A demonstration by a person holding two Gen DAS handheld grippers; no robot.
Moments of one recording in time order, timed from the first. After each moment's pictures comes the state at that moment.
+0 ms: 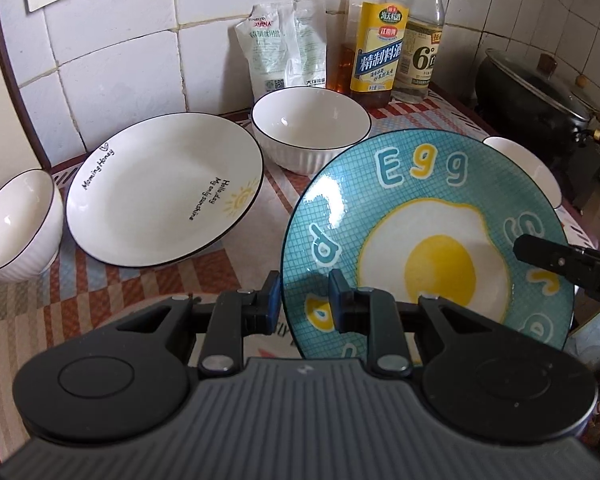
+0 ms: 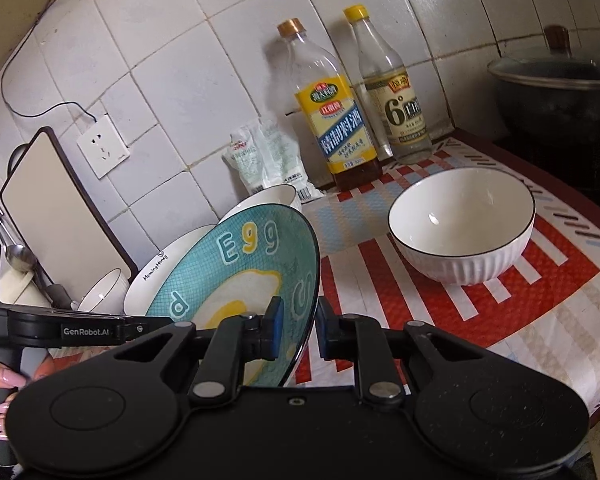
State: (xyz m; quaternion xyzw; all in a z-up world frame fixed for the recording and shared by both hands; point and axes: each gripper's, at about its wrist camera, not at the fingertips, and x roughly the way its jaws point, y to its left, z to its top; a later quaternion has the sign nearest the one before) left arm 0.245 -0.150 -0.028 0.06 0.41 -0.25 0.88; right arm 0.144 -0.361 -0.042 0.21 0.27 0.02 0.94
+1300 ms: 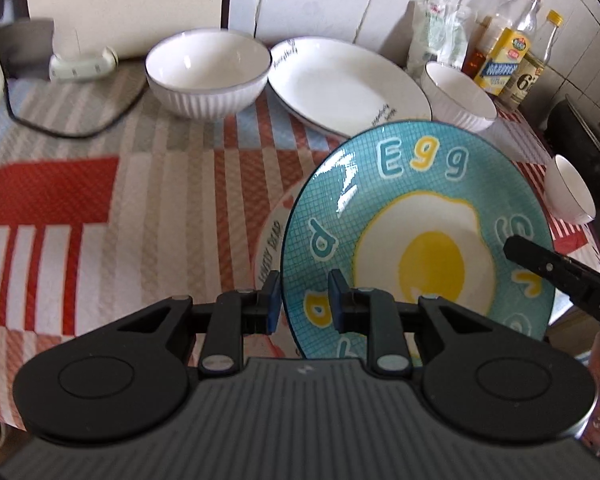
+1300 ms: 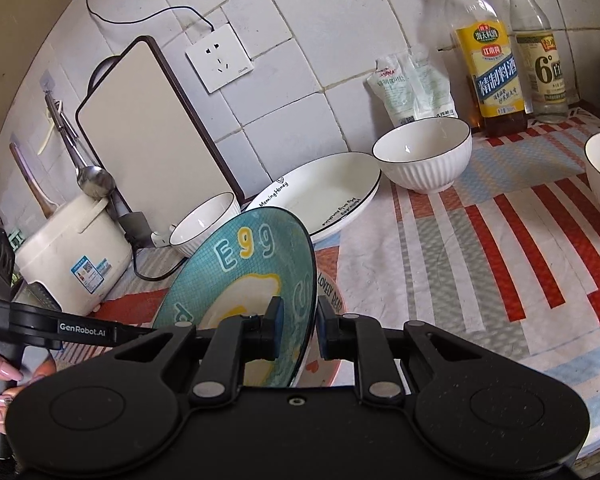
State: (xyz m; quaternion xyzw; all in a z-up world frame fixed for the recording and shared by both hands) left arm 0.217 0.023 -0.046 -0.06 0.48 -0.16 0.86; right arm 0.161 -0.234 -0.049 0.18 0.31 0.13 0.92
